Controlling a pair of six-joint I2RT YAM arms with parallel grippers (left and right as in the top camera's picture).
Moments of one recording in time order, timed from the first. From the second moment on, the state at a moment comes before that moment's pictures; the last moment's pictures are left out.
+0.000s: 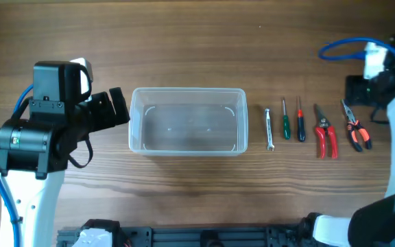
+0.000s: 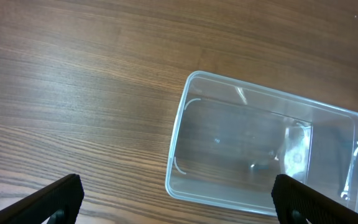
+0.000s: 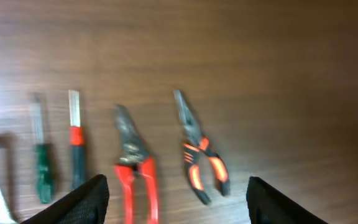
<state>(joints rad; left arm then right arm) -0.11 1.17 1.43 -1.25 -0.02 -0.33 -0.33 1.53 1.37 -0.99 0.10 -0.28</state>
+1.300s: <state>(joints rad) -0.11 1.17 1.43 -1.25 -0.02 -0.33 -0.52 1.82 1.03 -0.64 0.04 -0.22</state>
